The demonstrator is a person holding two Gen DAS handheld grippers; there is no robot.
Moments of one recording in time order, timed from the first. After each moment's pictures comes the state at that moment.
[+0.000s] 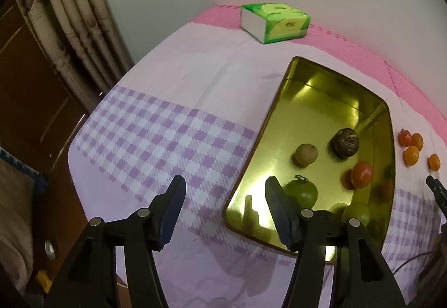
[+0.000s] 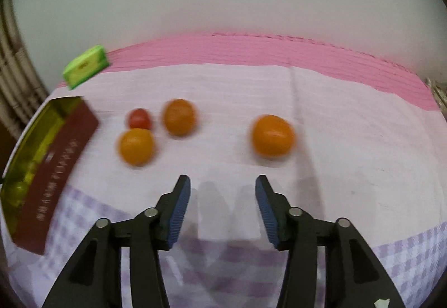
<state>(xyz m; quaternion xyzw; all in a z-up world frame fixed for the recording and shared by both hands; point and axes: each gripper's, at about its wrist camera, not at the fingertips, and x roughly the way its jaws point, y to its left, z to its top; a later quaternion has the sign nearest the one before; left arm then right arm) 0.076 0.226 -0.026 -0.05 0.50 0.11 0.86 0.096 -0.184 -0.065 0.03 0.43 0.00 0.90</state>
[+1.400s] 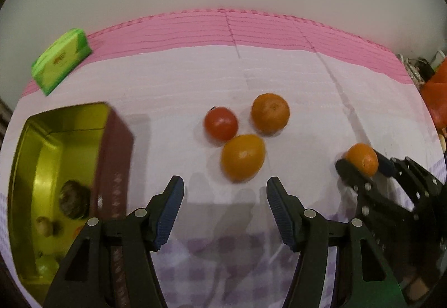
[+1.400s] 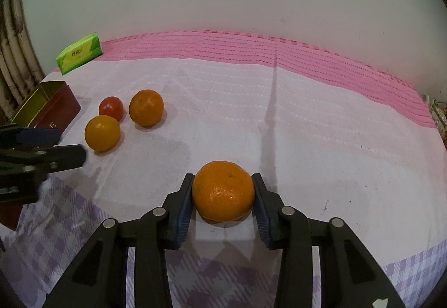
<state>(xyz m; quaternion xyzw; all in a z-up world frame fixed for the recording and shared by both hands) 0.170 -0.052 -0.068 0.05 0.51 -0.13 0.85 0.100 -0.204 -0.074 -0.02 0.42 0.01 0.91</state>
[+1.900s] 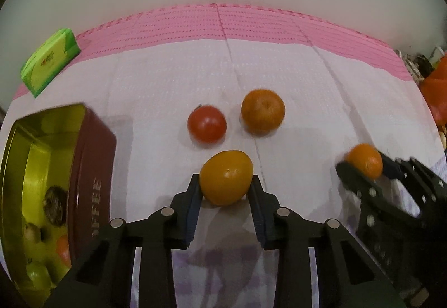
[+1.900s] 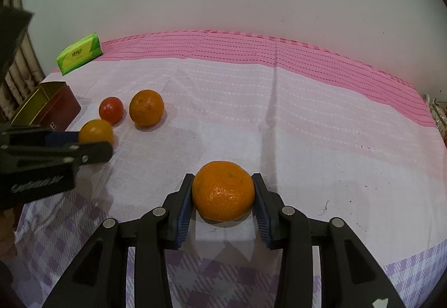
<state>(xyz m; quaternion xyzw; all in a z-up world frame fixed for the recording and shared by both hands) 0.175 -0.057 -0.080 0.05 0.52 -0.14 0.84 0.101 -0.205 -0.073 -0.01 0.42 0.01 0.91</state>
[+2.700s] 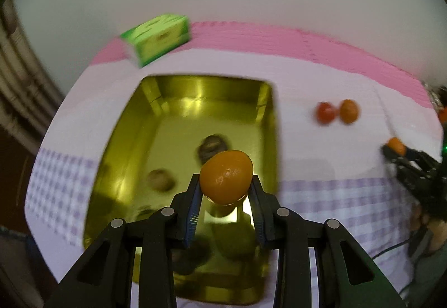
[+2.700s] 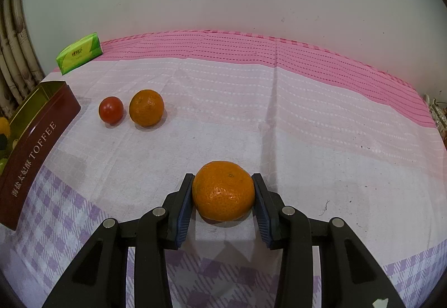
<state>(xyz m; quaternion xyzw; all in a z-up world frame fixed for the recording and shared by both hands) 0.125 0.090 -0.023 0.02 0.50 -0.03 0.86 0.101 -0.205 -0.073 -0.02 0.42 0.01 0.91</state>
